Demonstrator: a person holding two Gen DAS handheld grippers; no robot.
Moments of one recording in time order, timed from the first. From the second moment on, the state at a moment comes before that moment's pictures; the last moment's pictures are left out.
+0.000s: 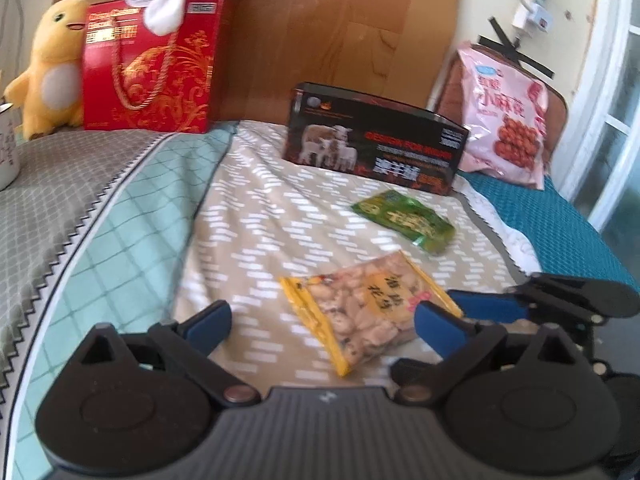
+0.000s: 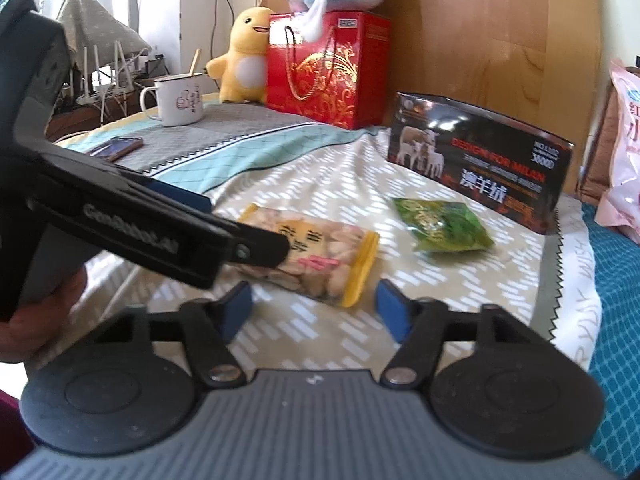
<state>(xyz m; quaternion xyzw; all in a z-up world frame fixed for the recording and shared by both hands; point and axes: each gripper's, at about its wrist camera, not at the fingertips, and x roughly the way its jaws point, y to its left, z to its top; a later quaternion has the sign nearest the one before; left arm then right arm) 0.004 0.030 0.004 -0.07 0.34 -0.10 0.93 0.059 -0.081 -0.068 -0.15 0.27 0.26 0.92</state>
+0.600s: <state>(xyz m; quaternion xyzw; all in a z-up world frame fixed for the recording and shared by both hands) 0.023 0.051 0.011 -0.16 0.38 -0.14 0.90 0.064 -0.082 -0.065 -0.14 0.27 0.27 0.91</state>
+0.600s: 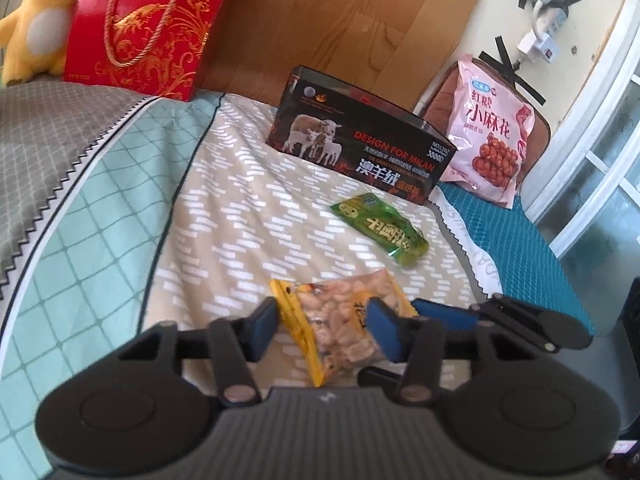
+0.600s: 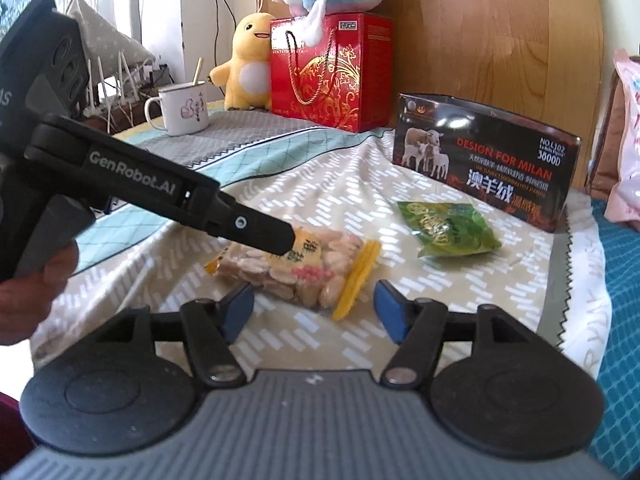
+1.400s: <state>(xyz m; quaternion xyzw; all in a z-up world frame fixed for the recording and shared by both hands) 0.223 -0.022 0.077 -0.09 0.30 -0.17 0.93 0.211 -0.123 0.010 -0.14 0.16 0.12 0.97</state>
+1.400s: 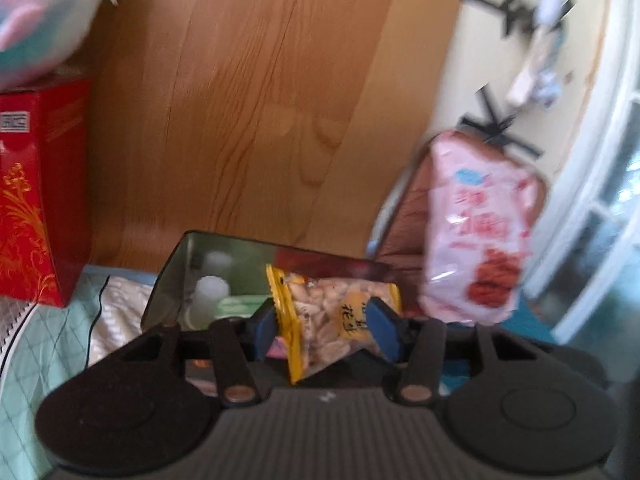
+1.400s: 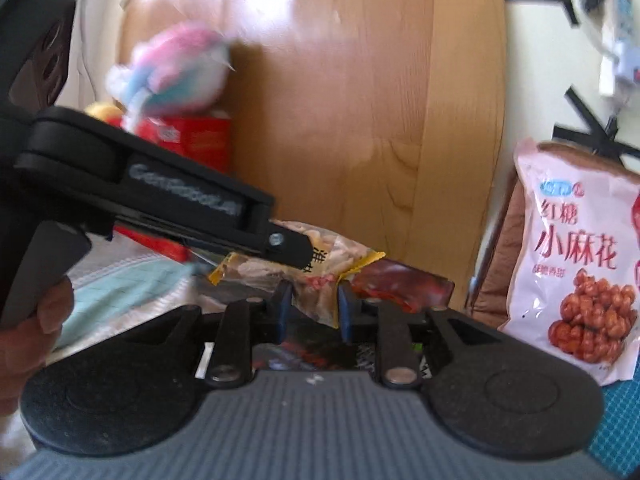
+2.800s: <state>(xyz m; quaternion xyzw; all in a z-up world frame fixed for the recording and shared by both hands) 0.129 0.088 0.009 -0.23 0.41 -0.18 0.86 0.123 -0.137 -0.036 0.07 0.33 0.23 0.91</state>
